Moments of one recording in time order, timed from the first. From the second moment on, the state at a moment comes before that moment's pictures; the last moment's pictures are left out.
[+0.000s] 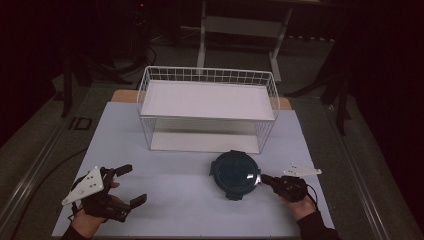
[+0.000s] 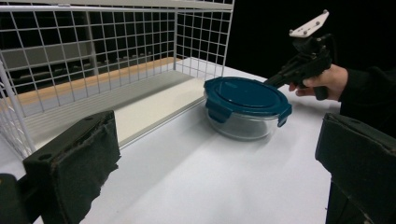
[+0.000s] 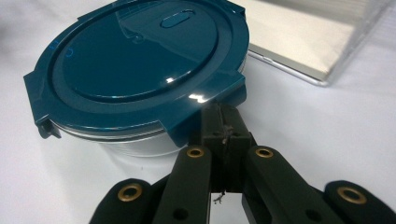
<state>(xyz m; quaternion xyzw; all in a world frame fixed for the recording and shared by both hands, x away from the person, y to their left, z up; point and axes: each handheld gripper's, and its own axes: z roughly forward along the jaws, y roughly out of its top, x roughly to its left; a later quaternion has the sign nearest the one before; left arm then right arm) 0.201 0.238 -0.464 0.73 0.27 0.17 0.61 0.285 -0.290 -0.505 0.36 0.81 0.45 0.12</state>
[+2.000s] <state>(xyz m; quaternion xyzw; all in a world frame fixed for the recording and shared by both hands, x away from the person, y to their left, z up) 0.202 0.233 -0.467 0.74 0.27 0.17 0.60 0.297 -0.234 -0.507 0.30 0.83 0.45 0.08</state>
